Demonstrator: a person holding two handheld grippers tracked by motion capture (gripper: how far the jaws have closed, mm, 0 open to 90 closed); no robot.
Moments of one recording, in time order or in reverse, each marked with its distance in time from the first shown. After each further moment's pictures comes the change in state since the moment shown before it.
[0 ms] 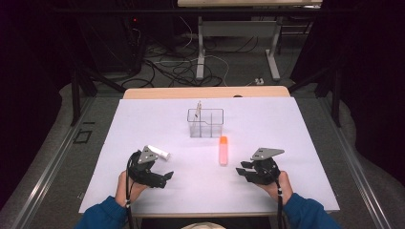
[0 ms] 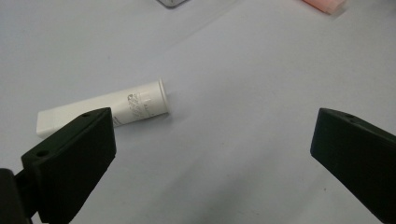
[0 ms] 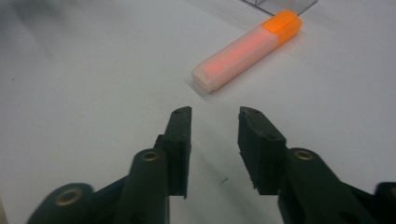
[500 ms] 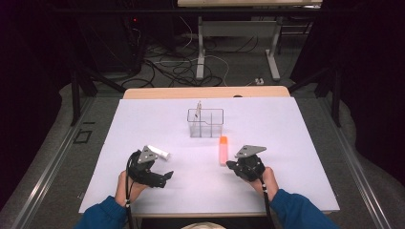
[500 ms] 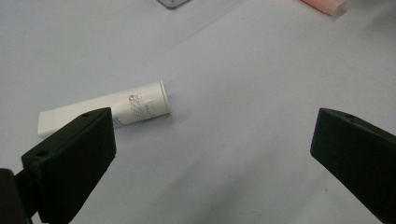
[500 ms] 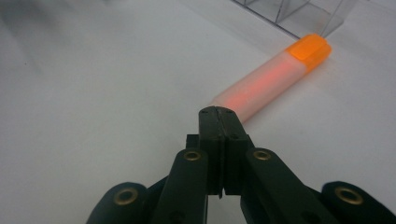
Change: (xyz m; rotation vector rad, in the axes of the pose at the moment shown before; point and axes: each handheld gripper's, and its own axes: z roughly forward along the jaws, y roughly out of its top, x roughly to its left) left arm 0.000 0.000 0.000 -0.011 0.001 -0.007; right arm 0.017 0.020 0.033 0.021 -0.023 -0.051
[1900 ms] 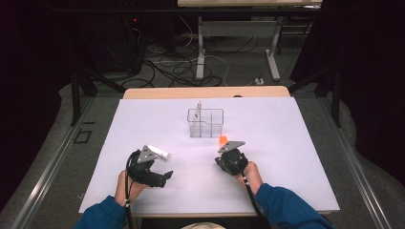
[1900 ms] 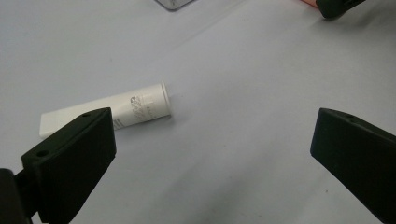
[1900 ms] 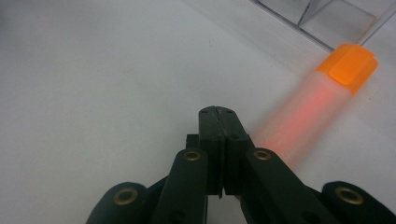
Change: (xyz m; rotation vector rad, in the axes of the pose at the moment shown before) left arm 0.002 0.000 -0.001 0.004 -0.004 0.007; right arm 0.008 0.021 0.048 0.085 -0.050 0.000
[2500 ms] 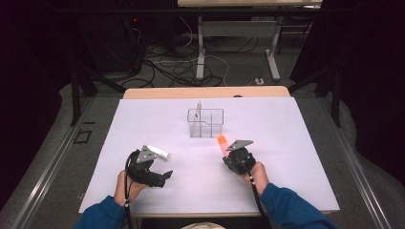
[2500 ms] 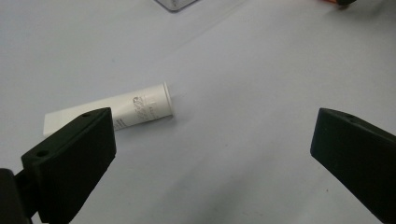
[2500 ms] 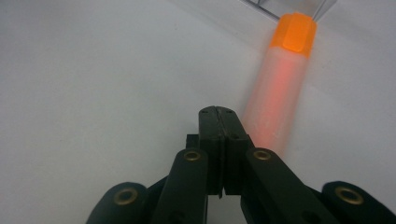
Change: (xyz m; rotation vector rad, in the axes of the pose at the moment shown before) left arm 0.001 0.000 -0.001 -0.012 0.003 -0.002; right arm -0.013 -0.008 -0.014 0.025 -0.044 0.061
